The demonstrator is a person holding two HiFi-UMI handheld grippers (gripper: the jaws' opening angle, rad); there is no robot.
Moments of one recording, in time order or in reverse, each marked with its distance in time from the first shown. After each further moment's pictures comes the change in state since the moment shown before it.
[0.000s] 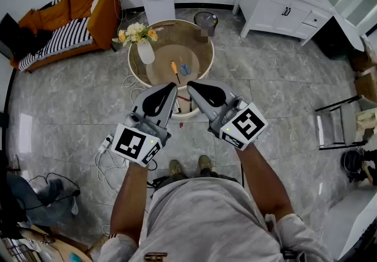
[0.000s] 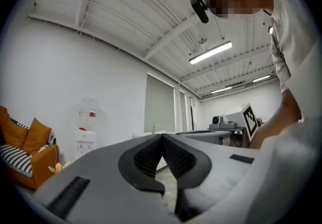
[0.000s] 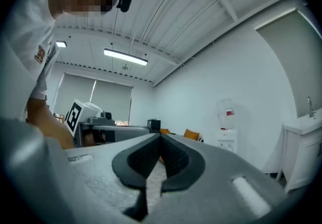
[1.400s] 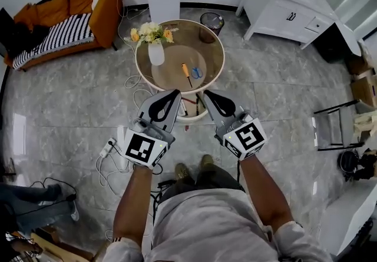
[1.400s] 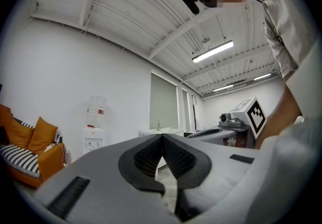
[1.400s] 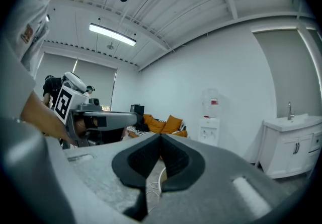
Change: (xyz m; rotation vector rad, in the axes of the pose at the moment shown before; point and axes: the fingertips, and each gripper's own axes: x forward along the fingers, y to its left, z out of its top) left arm -0.049 0.103 -0.039 0.005 0.007 0.015; right arm 0.073 0.004 -0.073 -0.022 0.163 -0.222
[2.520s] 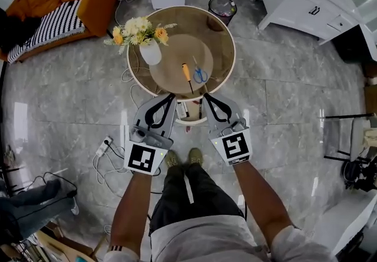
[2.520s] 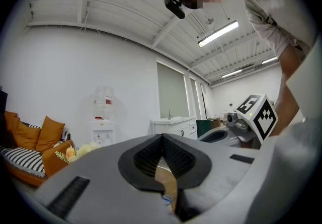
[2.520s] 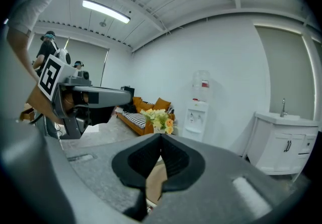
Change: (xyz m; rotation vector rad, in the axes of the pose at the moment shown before) left arm 0.108 0.087 -0.142 0.079 0.119 0.103; right arm 0.099 -0.118 -0.150 -0.057 0.174 -0.098
